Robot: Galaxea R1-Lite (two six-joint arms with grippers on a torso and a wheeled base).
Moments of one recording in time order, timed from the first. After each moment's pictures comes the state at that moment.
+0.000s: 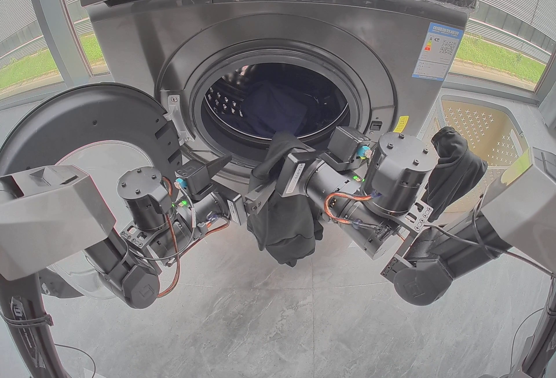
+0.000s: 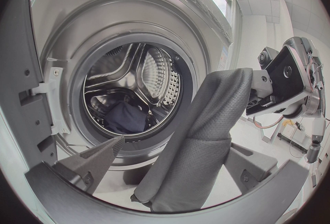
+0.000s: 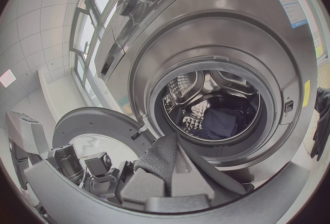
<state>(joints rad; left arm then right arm) -0.47 2.12 -0.71 -1.55 -0.19 -0.02 0.80 2.07 -1.02 -1.27 -0.18 0.25</state>
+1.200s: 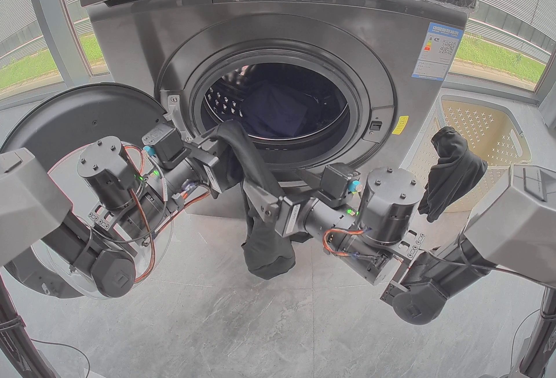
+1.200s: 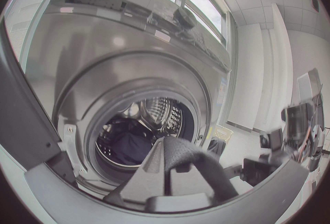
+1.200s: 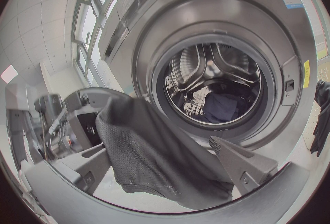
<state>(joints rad) -0.45 1.95 -0.71 -1.55 -0.19 -0.01 0.81 2.11 -0.91 -1.30 -0.14 0.22</state>
